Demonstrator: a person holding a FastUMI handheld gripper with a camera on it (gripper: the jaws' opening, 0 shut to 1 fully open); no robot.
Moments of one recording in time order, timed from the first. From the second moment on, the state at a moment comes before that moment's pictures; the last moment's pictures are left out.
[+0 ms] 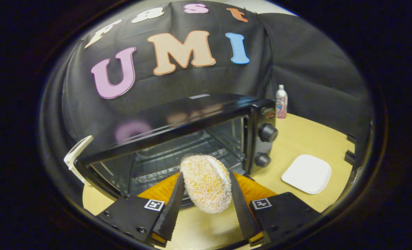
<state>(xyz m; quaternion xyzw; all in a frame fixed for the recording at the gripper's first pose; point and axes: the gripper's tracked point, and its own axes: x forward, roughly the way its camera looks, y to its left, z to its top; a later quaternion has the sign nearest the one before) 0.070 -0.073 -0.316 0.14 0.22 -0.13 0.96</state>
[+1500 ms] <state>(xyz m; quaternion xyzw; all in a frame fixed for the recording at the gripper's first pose) 0.143 -0.048 -0.351 0.07 0.21 -0.07 0.97</state>
